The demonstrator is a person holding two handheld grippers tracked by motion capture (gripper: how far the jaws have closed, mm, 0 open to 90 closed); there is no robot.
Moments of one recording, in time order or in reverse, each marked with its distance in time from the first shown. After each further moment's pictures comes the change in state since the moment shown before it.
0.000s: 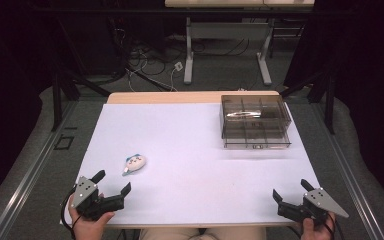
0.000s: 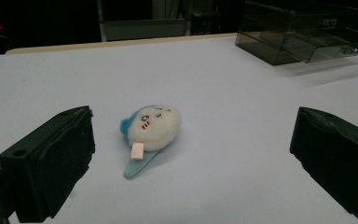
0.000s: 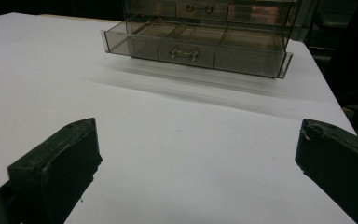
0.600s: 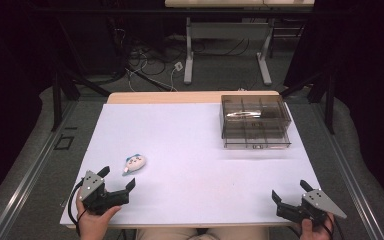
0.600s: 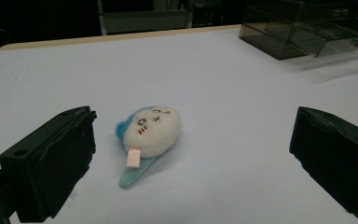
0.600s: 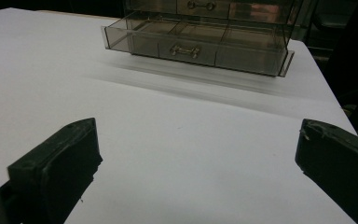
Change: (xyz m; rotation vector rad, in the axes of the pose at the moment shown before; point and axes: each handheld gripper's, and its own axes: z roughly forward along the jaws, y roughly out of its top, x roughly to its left) left arm 0.000 0.006 0.020 0.029 -0.003 0.008; right arm 0.003 -0.002 0.001 0.003 -0.009 -0.012
